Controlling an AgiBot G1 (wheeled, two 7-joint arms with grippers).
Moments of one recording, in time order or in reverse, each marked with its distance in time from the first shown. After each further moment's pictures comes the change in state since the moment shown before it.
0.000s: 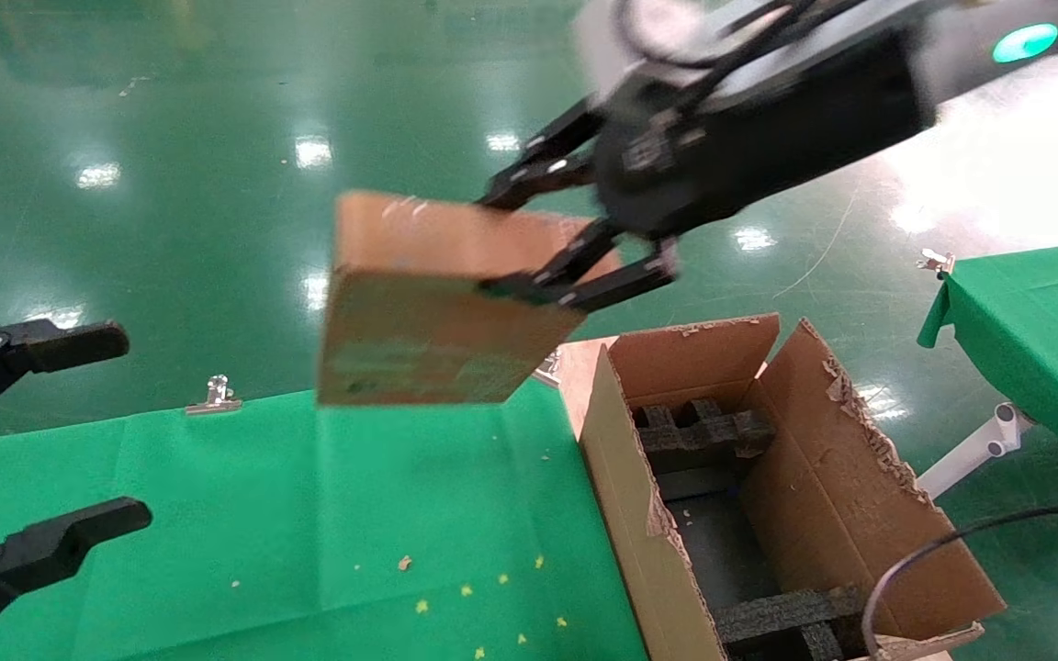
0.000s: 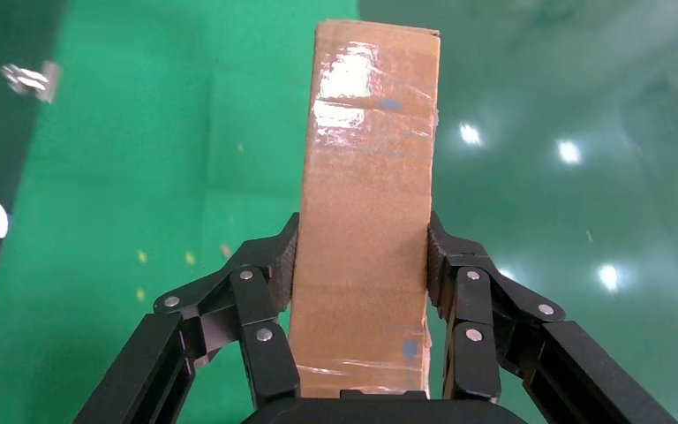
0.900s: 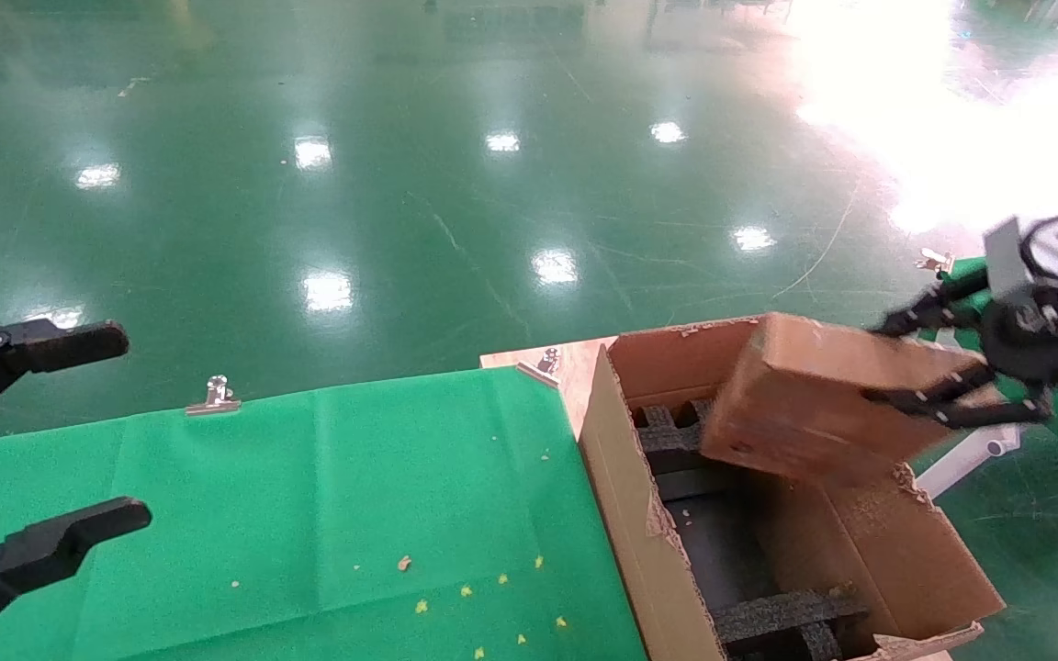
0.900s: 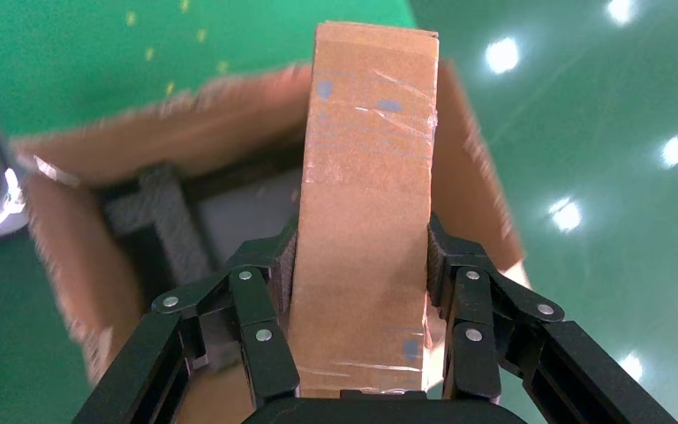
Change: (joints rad) left arm 0.000 0.000 0.000 0.000 0.000 0.000 0.000; right arm 0.195 0.380 -0.407 -0.046 -0.105 -0.003 -0.131
